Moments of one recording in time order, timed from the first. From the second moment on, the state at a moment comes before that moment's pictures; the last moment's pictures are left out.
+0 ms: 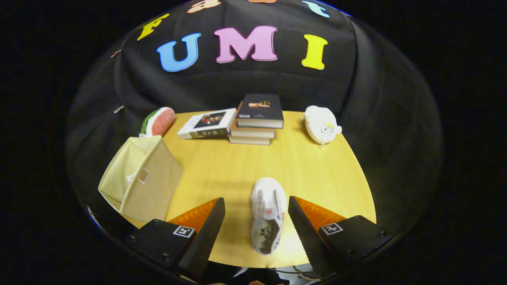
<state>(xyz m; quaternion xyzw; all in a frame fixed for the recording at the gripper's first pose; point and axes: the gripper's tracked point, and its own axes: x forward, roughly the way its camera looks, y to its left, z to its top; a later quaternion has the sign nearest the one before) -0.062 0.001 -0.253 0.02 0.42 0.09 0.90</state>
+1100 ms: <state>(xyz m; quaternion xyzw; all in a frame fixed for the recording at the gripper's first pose) -0.037 -0.018 -0.403 0.03 0.53 0.05 0.84</state>
